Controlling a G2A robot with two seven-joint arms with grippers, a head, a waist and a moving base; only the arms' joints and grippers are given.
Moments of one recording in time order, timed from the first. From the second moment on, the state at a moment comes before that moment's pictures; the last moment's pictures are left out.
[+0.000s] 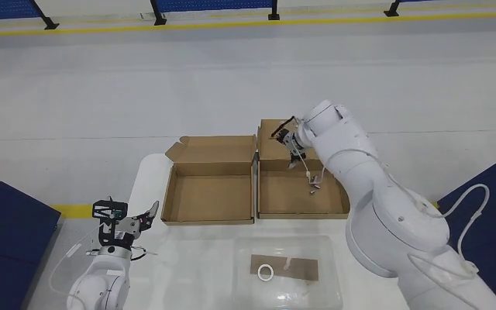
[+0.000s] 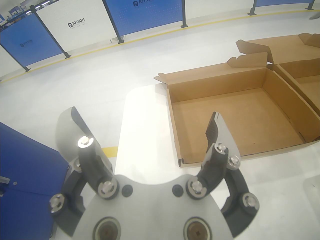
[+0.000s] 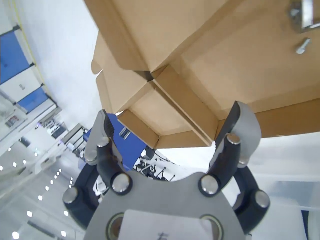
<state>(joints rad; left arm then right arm) 1.73 -1.15 -1.60 -1.80 1.33 0.00 0.00 -0.08 -1.65 0.32 0.00 0.57 0.60 0.84</state>
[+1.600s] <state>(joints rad) 1.73 -1.15 -1.60 -1.80 1.33 0.00 0.00 -0.11 -1.53 0.52 -0.06 0.86 0.06 1.30</state>
